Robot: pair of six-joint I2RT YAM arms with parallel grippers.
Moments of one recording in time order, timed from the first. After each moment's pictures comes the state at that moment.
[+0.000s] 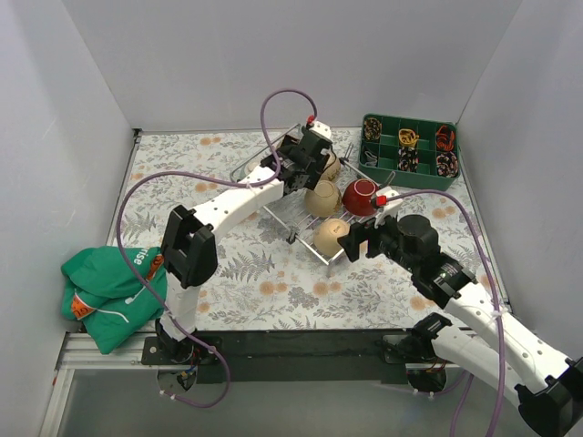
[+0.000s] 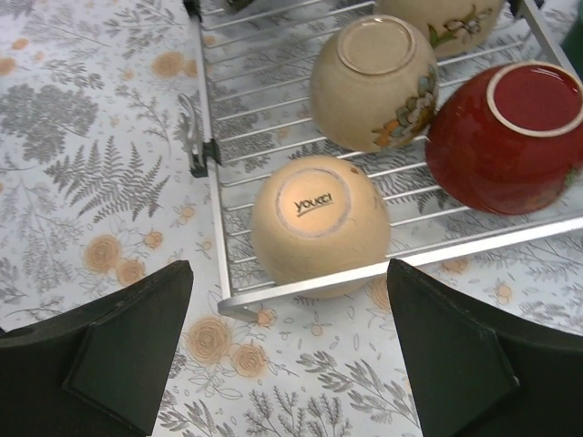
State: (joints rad) left arm -0.78 2.03 1.87 -0.61 -0.61 -0.05; right arm 0.65 0.73 0.61 -0.24 -0.02 0.16
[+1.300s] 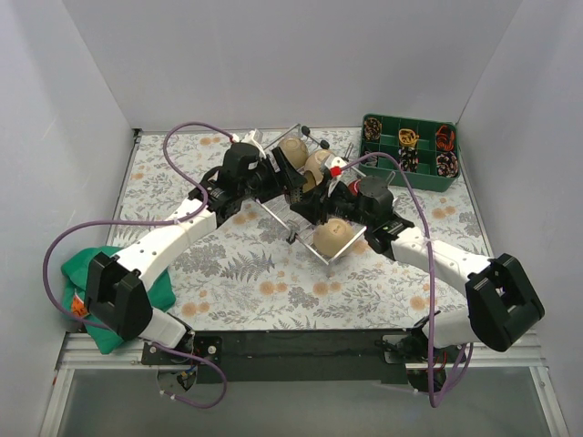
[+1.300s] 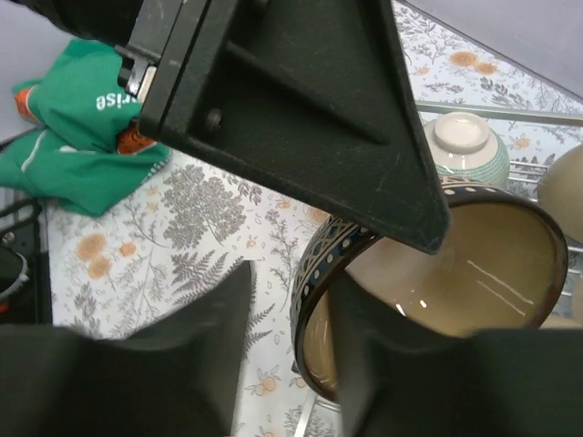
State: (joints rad) left arm -0.59 1.46 1.25 -0.25 0.12 -0.86; right arm 0.65 1.36 0.80 0.51 -0.52 0.13
